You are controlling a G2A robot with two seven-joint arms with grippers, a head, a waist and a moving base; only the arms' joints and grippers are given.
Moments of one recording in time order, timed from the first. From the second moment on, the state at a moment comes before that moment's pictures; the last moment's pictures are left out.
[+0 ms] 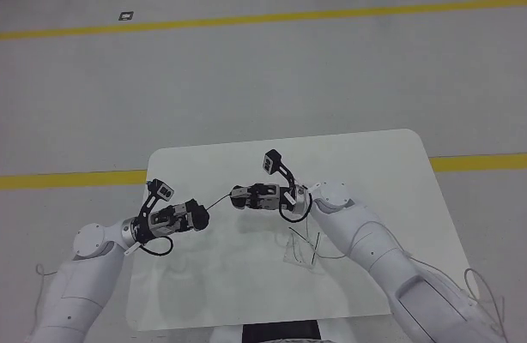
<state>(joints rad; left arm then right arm) 1.40 -0.97 -1.38 -1.26 -0.79 -0.34 -1.38 -0.94 -1.47 0.86 -0.88 0.60 -0.30 1.11</state>
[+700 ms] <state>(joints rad) 1.40 -0.97 -1.38 -1.26 -0.79 -0.34 -1.38 -0.96 -1.47 0.86 -0.91 0.58 -0.31 1.10</state>
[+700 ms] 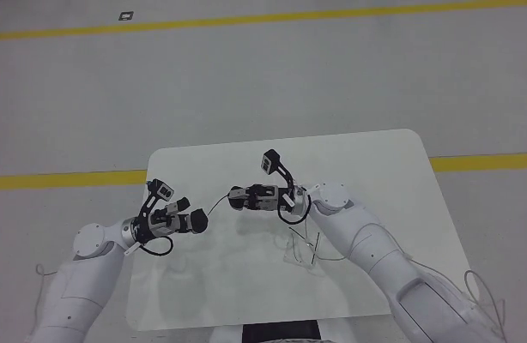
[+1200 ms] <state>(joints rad) 1.40 -0.97 -1.38 -1.26 -0.79 -0.34 -1.38 -1.14 -1.45 0.93 -1.12 0.59 -0.34 0.96</state>
